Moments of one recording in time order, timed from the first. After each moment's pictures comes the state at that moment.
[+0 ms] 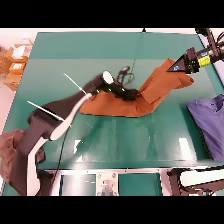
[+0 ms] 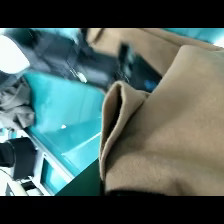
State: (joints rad) left arm -0.56 -2.09 1.94 0.78 -1.04 -1.41; right arm -0.23 -1.58 1.83 -0.72 1.80 1.39
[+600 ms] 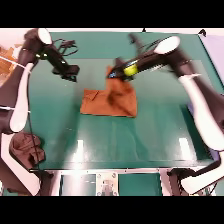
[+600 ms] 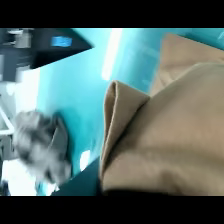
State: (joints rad) left arm -0.11 -1.88 2.06 1.26 -1.63 -1.44; right arm 0.39 -1.74 1.70 -0.68 1.14 1.58
